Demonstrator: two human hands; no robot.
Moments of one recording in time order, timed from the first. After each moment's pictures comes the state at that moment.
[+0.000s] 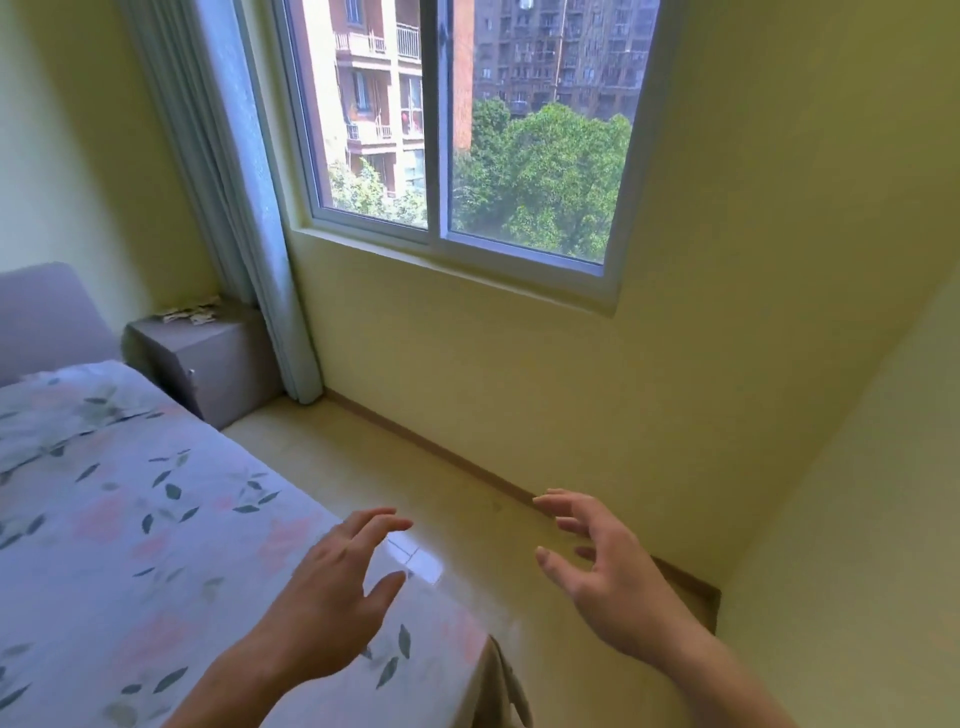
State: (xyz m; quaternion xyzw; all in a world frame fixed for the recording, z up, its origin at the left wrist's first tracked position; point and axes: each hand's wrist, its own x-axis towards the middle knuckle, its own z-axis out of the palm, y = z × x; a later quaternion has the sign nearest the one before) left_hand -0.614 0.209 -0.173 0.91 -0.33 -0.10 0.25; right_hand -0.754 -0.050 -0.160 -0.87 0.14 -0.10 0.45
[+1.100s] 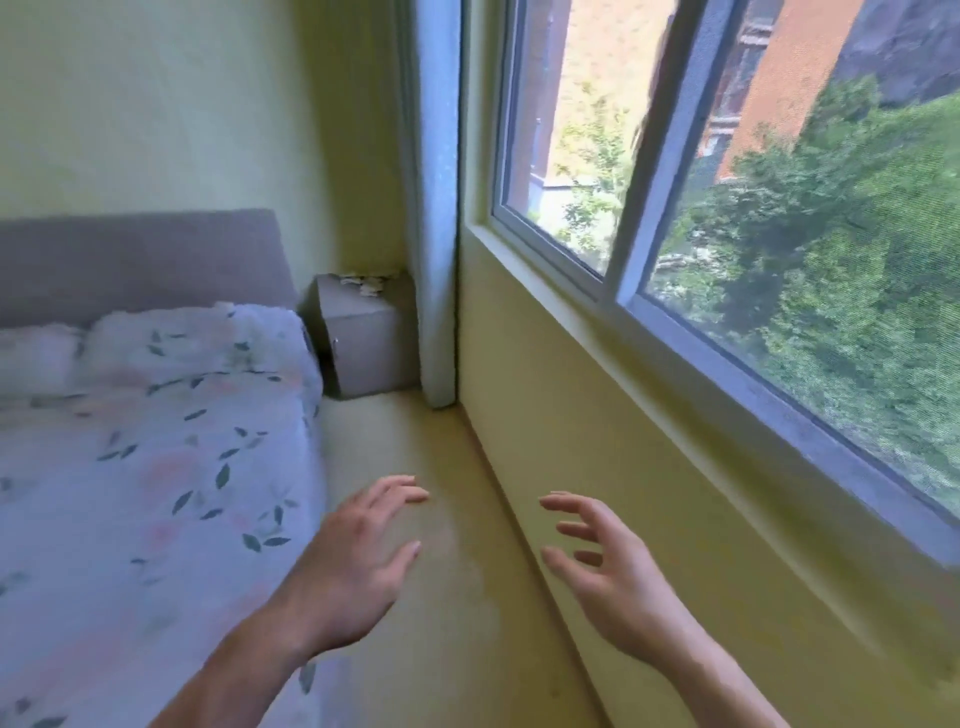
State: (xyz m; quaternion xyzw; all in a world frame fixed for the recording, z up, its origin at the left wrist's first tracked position) left_hand -0.152 -0.123 -0.170 0.95 -0.05 0.02 0.30; right_hand -0.128 -0.404 -0.164 -0.86 -0.10 0.07 0.49
